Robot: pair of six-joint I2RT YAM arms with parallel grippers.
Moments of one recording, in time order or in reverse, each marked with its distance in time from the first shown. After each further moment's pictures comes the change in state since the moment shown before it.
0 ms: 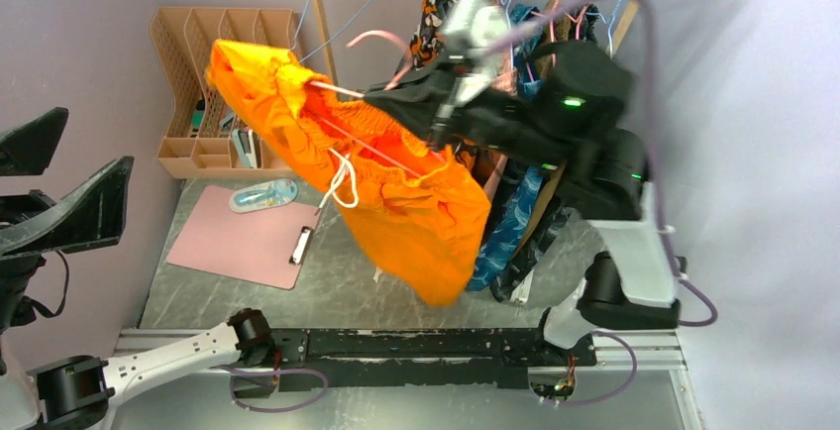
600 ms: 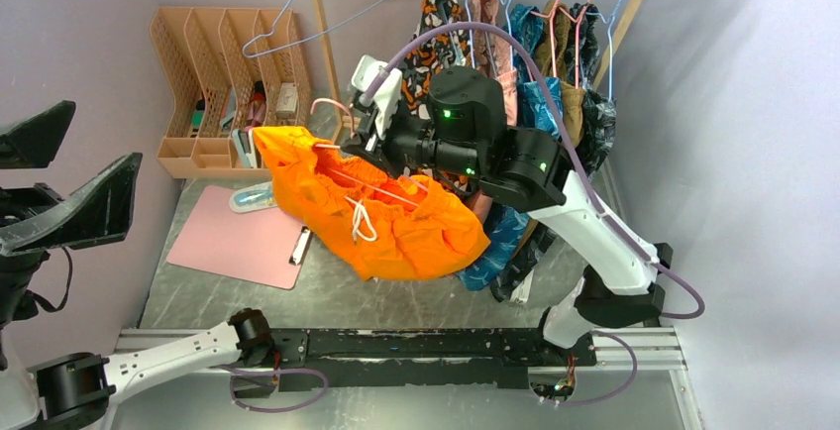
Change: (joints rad) left arm 0.000 0.034 0.032 0.001 0.029 0.015; right arm -0.013 -0.018 -0.308 -0.007 -0.006 -0.034
